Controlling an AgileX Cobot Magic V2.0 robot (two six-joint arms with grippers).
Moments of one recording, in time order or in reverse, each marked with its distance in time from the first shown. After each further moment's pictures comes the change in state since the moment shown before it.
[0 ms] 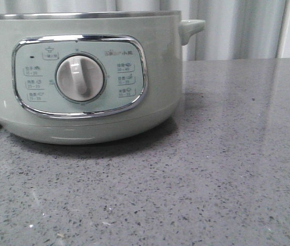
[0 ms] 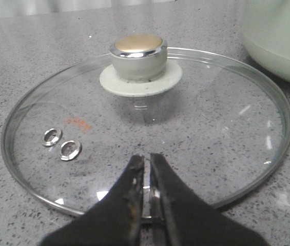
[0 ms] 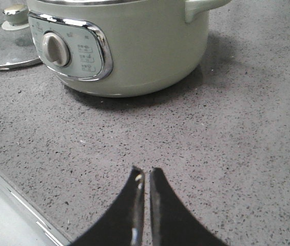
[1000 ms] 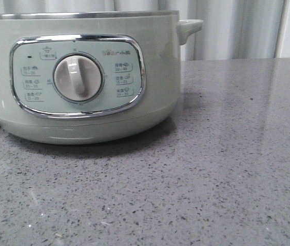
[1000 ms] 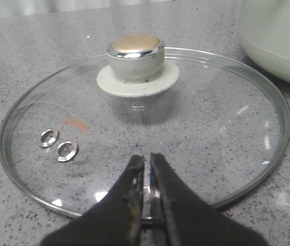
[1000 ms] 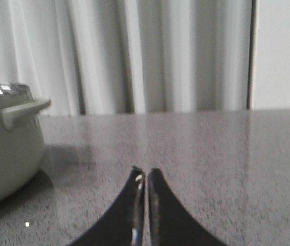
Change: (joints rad) left arm 0.000 0.000 0.000 0.000 0.000 0.000; right arm -0.522 -0.201 0.379 -0.020 -0.607 0.013
